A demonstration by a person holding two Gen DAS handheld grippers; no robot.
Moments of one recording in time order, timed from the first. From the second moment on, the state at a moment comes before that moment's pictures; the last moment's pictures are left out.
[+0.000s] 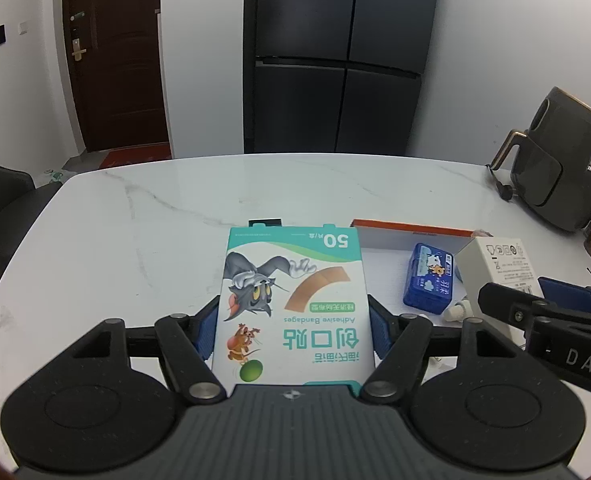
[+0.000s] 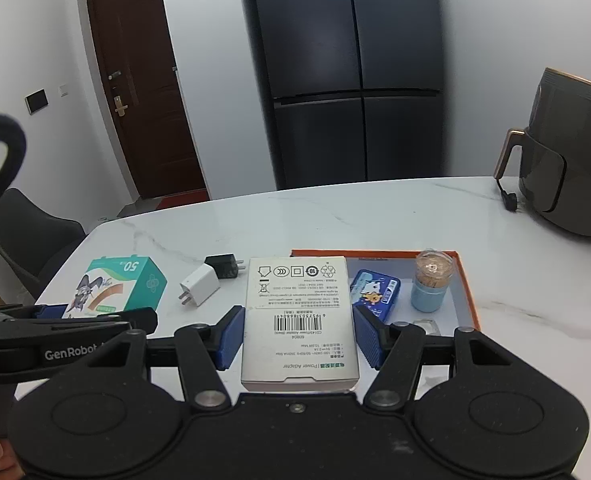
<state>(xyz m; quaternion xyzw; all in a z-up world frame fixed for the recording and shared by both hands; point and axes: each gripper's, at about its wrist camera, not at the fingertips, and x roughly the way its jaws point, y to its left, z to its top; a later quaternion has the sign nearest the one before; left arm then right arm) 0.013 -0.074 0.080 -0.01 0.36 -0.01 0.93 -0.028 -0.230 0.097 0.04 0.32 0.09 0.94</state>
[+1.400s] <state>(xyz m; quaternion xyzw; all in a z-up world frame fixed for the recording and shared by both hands) 0.030 -0.149 0.069 0.02 0.37 -0.07 0.93 -0.041 -0.304 0.094 0.07 0.32 0.02 0.94</state>
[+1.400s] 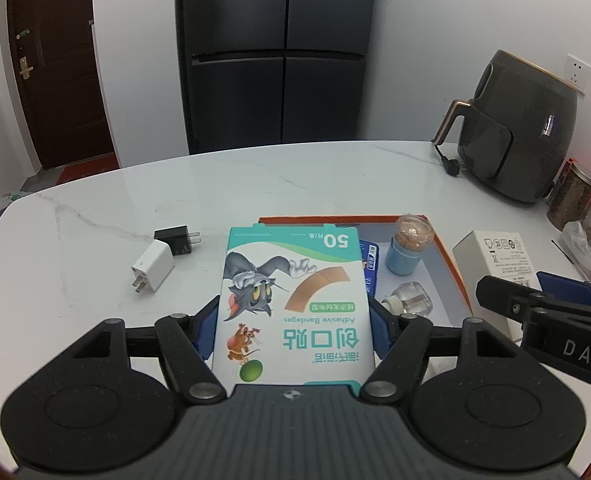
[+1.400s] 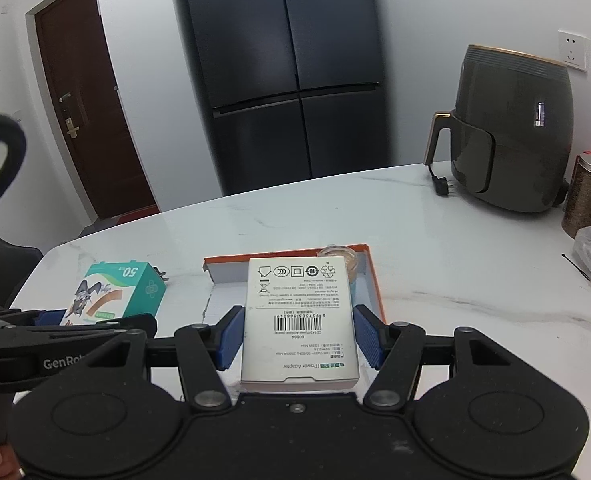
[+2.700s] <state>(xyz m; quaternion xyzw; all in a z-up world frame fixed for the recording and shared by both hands) 0.039 -0.165 0.064 0.02 0.37 -0.10 0.92 -0.045 -0.313 0.095 0.07 0.32 -0.01 0.95</state>
